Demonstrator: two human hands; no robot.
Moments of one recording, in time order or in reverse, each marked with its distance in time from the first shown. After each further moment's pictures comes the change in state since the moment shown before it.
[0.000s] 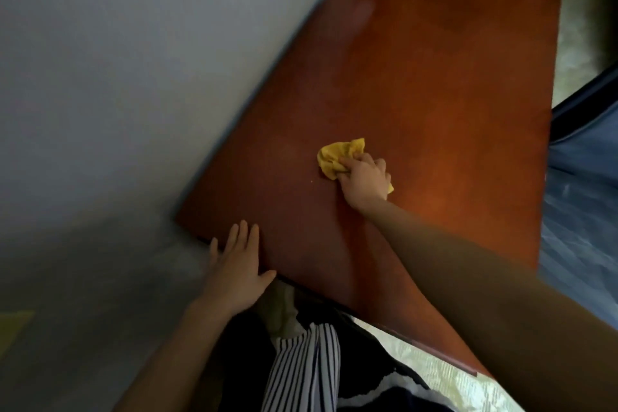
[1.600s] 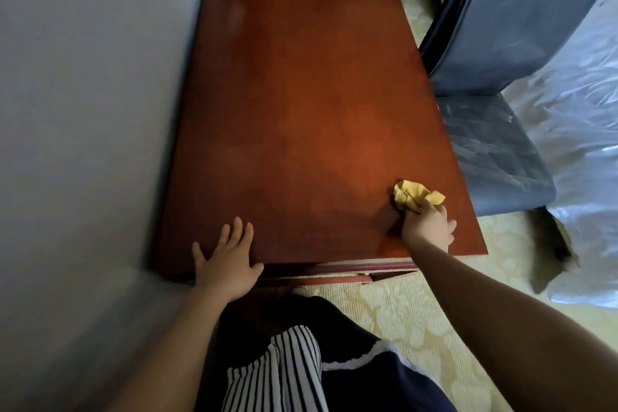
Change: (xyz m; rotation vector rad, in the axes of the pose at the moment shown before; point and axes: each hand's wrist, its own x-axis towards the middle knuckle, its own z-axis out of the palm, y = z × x) left_hand 0.034 -0.034 -0.015 0.222 -0.118 0.351; right_hand -0.180 0.086 0.018 0.269 0.415 1.023
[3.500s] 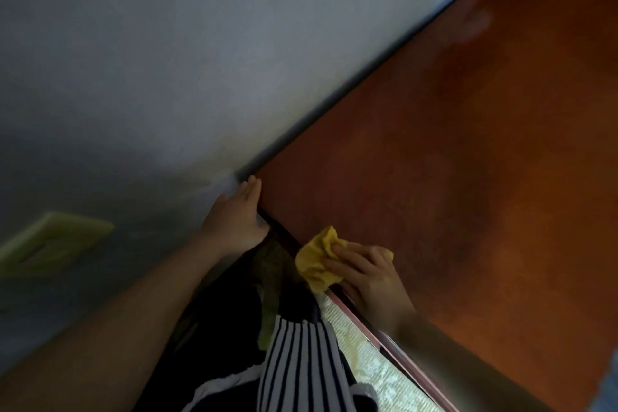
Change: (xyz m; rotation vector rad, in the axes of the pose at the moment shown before) left_hand -0.037 -0.051 0.014 -0.486 0.172 -0.445; right_hand -0.050 -0.081 0.072 -0.080 -0.625 -2.049
